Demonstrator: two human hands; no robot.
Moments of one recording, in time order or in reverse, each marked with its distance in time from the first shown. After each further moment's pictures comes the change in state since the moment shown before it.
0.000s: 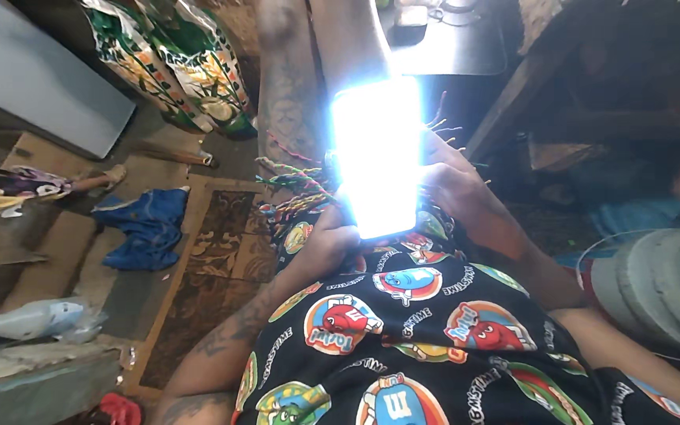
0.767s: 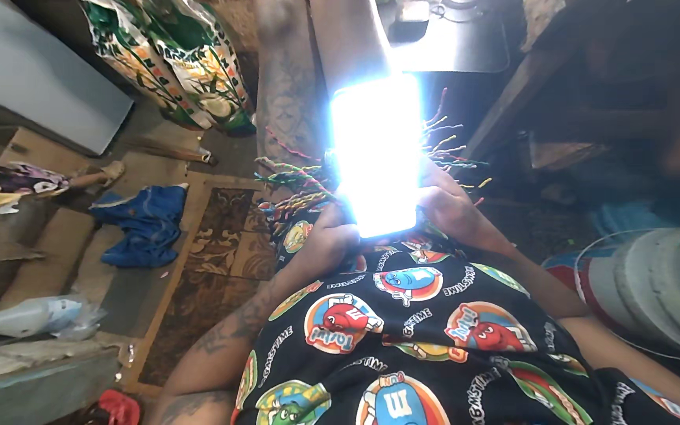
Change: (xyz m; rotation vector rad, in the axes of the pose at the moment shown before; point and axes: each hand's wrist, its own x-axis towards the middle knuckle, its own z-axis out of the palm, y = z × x) left_hand 0.001 -0.010 -0.003 0.030 -0.001 0.013; right_hand -0.039 0.011 0.016 -0.080 -0.032 0.002
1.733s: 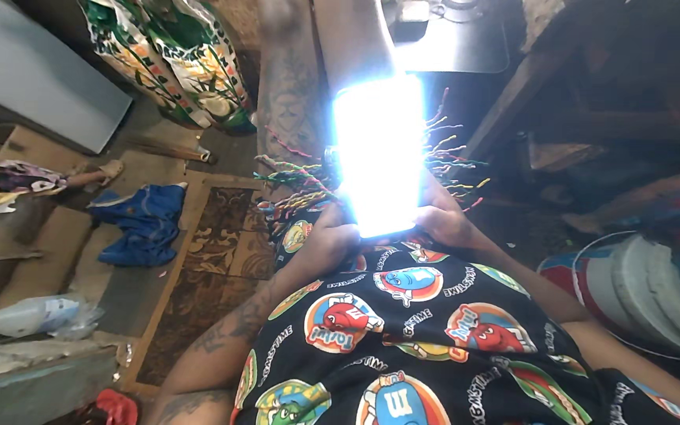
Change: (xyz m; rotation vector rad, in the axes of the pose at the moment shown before) left_hand 0.001 -0.004 0.000 0.027 0.011 0.041; right_hand 0.009 0.010 0.012 0.199 -0.057 -0.045
